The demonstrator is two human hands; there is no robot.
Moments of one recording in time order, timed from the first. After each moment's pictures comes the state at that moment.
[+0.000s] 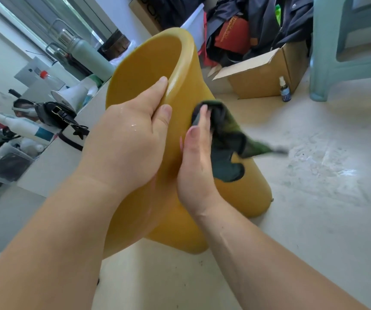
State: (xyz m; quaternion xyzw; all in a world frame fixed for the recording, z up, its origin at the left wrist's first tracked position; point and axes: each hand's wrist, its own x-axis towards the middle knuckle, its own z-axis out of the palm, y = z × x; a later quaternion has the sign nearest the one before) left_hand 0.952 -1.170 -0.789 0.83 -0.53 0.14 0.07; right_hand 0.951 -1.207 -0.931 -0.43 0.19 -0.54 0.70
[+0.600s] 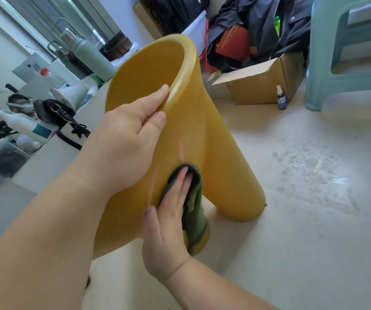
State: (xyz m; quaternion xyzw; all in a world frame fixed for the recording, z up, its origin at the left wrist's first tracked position) left_hand 0.961 -1.163 -0.781 0.82 -0.55 0.04 0.14; right_hand 0.945 -1.109 -0.957 -0.54 0.21 -0.45 0.68
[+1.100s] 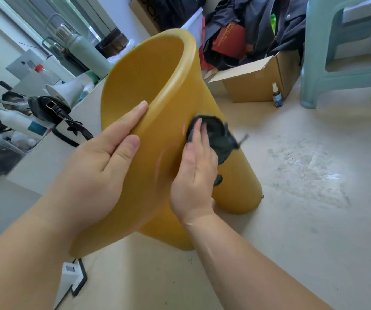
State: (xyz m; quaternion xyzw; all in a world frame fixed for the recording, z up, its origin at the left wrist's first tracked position) left_hand 0.966 -1.115 -0.791 0.81 -0.55 0.01 0.21; right_hand 0.936 -1.189 -0.945 -0.52 0.33 -0.54 0.58
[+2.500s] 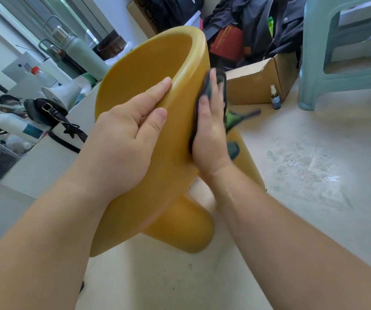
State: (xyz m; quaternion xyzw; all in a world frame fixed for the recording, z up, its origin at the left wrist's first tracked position) left_hand 0.966 -1.159 -0.794 0.79 -0.59 0.03 0.20; right_hand 0.953 -1.283 -0.935 -0.46 0.22 -0.59 0.62
